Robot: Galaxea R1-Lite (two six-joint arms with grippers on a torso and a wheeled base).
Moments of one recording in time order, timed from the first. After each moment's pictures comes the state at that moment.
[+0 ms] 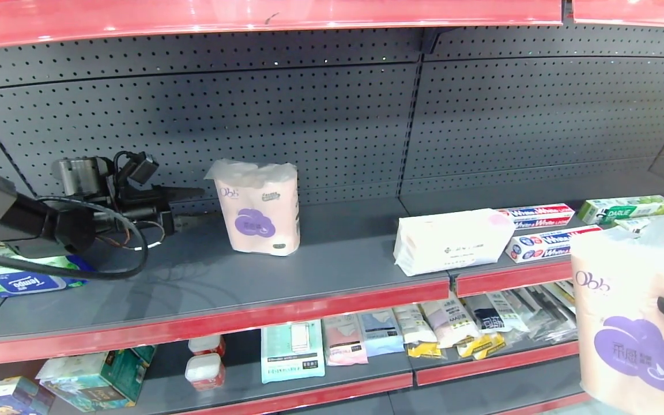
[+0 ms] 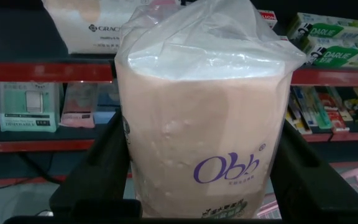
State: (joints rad) left arm 0.17 2.22 -1.28 -0.60 -1.09 0.35; right arm -0.06 0.81 -0.42 -0.11 0.05 -0.20
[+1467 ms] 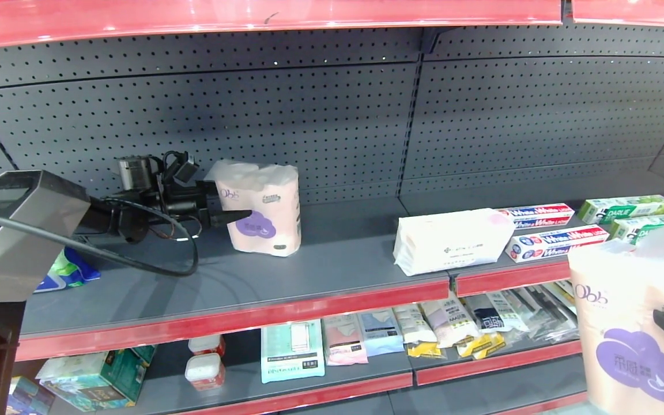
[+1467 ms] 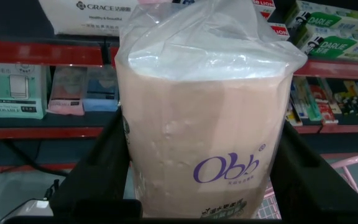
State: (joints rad) left arm 0.06 2.43 -1.58 -0.60 -1.19 0.32; right arm -0.06 0.82 -0.39 -0.11 0.03 -0.24
